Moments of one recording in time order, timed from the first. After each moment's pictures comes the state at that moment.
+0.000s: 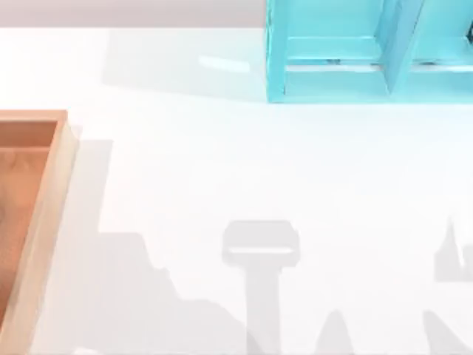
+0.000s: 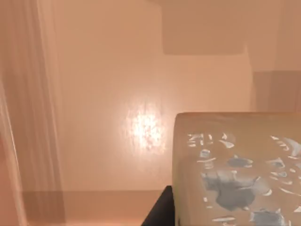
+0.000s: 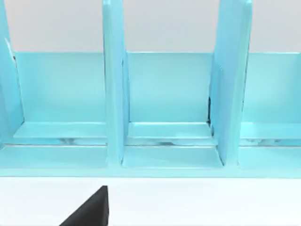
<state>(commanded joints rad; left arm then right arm) 0.34 1.61 1.22 -1.18 0.00 0.37 0.00 0.00 0.00 0.00 0.00 0.00</state>
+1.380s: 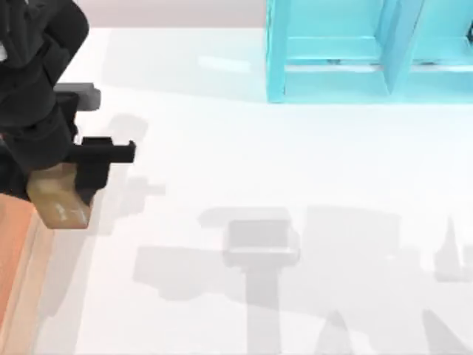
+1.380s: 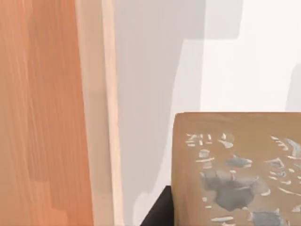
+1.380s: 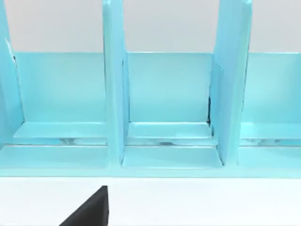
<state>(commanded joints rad) -0.29 1.70 1.33 -1.20 0.00 -0.26 0.00 0.00 0.00 0.00 0.00 0.00</state>
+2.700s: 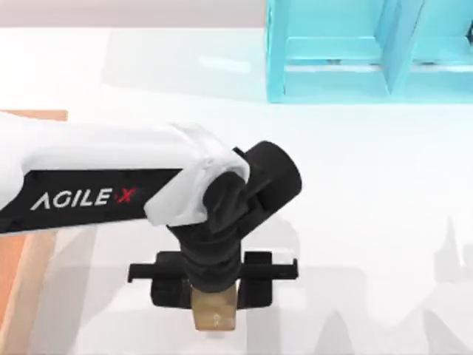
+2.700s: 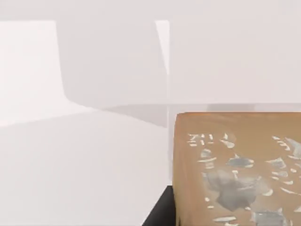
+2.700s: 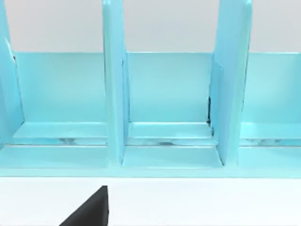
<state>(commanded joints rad) -0.87 1.85 1.14 -0.86 0.00 -0.83 0.00 0.00 0.00 0.00 0.00 0.00</state>
